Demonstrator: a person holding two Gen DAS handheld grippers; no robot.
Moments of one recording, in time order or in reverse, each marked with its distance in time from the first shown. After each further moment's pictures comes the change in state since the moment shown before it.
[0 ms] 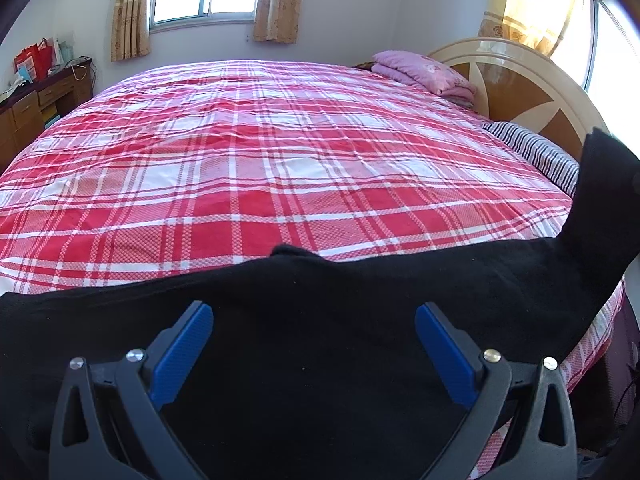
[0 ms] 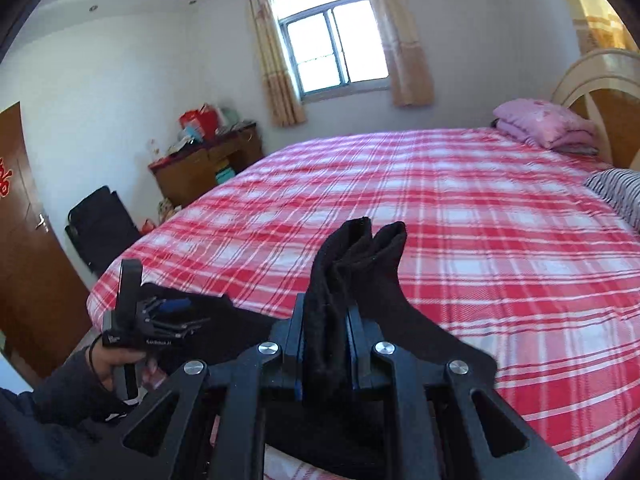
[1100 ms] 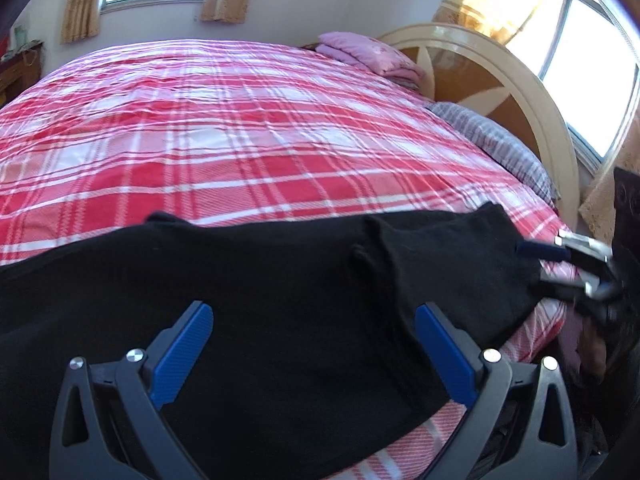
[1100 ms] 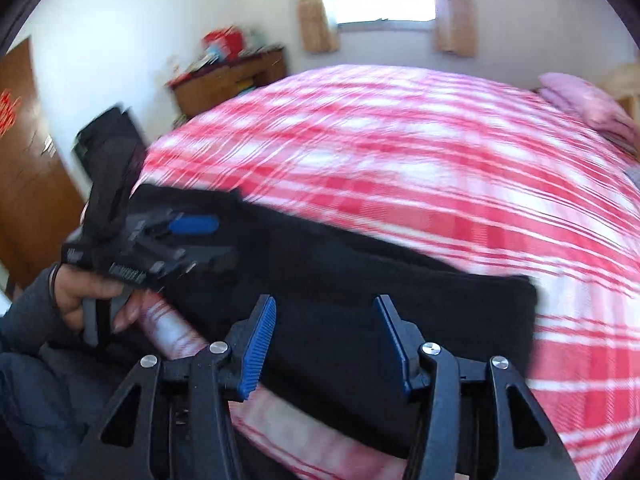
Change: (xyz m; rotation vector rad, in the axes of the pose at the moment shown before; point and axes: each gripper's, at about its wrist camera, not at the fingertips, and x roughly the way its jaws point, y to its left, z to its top) left arm 0.012 -0.052 -0.013 0.037 0.086 -0.225; right arm 0.061 0.011 -0.060 -0.096 0.216 0.001
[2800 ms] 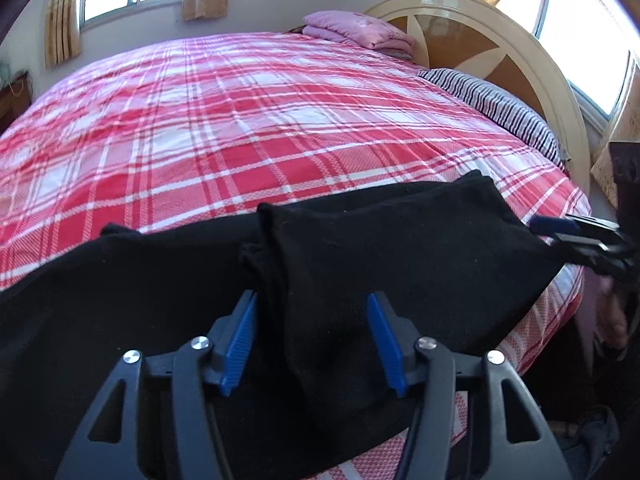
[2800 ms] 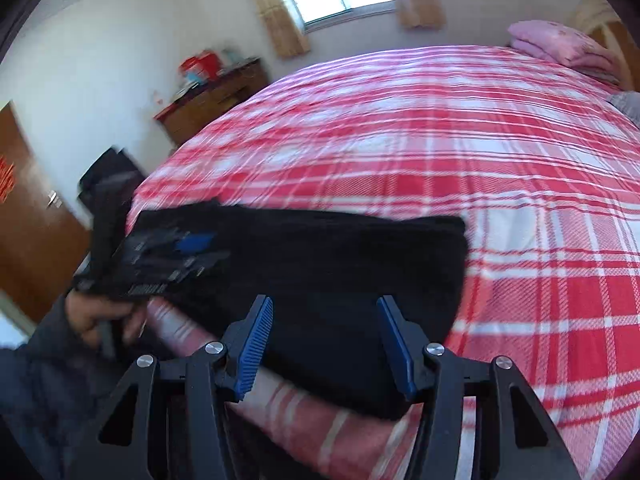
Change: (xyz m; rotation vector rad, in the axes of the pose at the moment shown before) left arm 0.013 -0.039 0.000 0.094 0.053 0.093; right arm -0.019 -0.046 -0.031 0.128 0.051 0.122
